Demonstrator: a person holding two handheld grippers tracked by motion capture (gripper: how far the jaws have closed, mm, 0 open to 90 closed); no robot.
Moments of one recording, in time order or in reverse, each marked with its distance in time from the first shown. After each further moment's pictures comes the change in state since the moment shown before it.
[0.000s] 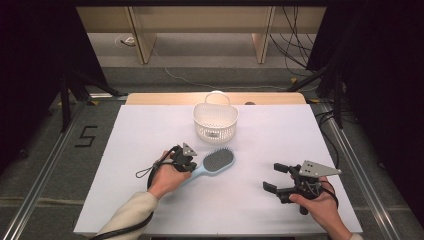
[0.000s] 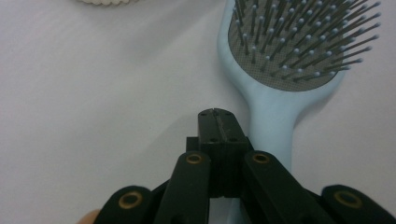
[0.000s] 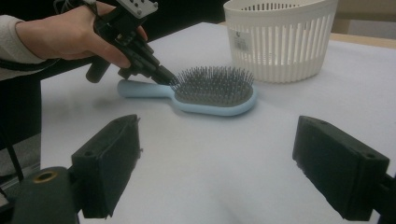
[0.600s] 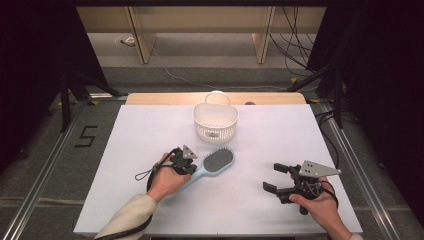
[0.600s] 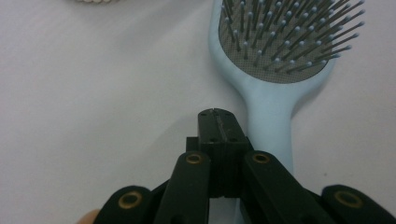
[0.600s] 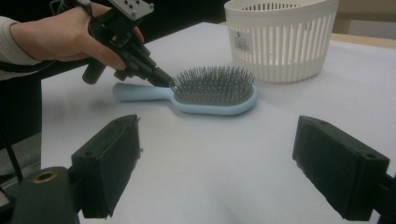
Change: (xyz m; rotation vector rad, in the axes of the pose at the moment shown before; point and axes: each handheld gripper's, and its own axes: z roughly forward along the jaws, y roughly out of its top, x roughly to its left) left arm -0.005 -0.004 -0.003 -0.003 -0.007 0.010; right arm 0.000 0.000 0.000 0.000 0.002 -0.003
